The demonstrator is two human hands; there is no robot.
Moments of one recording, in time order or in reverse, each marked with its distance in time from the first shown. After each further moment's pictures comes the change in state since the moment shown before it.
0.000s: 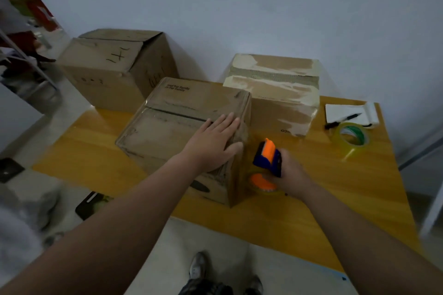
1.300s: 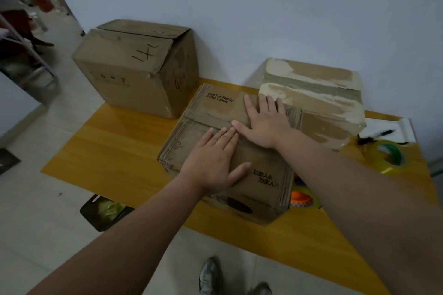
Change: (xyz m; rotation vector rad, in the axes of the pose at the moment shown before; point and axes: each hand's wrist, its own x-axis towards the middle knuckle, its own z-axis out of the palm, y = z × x) left_hand -0.039 -0.097 -0.015 0.140 0.093 0.002; right_hand 0.126 -0.204 0.019 -0.795 0.046 -0.172
